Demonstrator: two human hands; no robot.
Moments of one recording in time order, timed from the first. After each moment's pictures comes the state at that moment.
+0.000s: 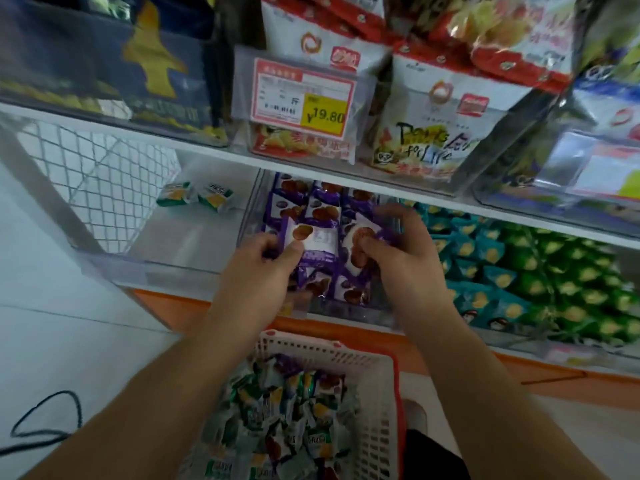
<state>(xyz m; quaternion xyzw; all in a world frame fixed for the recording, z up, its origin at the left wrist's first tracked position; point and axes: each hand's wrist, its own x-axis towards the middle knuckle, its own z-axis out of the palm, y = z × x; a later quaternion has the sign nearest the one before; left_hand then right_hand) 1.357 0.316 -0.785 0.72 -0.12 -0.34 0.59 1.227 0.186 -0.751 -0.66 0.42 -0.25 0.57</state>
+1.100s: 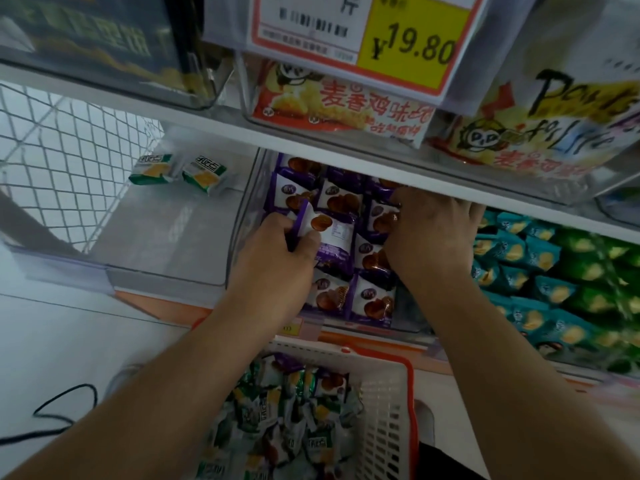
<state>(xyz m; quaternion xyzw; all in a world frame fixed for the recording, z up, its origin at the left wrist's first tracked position) 1.395 0.274 -0.835 0.79 -0.20 -0.30 0.50 1.292 0.124 -0.794 -0.88 0.46 -0.02 -0.11</state>
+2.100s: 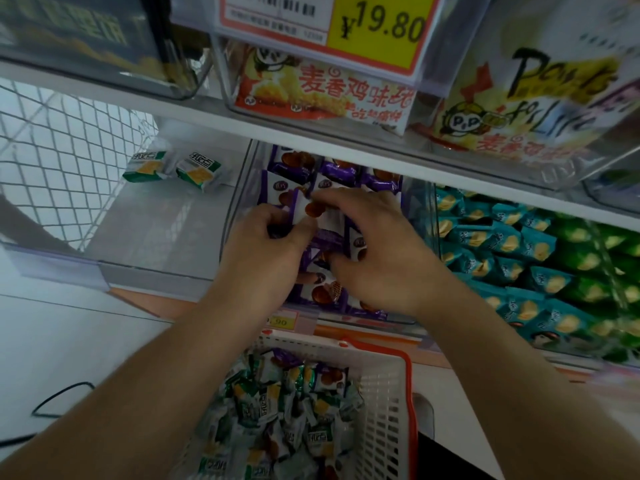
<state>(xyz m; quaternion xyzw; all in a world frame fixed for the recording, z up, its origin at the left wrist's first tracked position) 1.387 0.275 -0.811 0.70 -0.12 -0.35 0.61 1.280 0.148 -0.788 -0.93 0.20 -0.05 0.31</state>
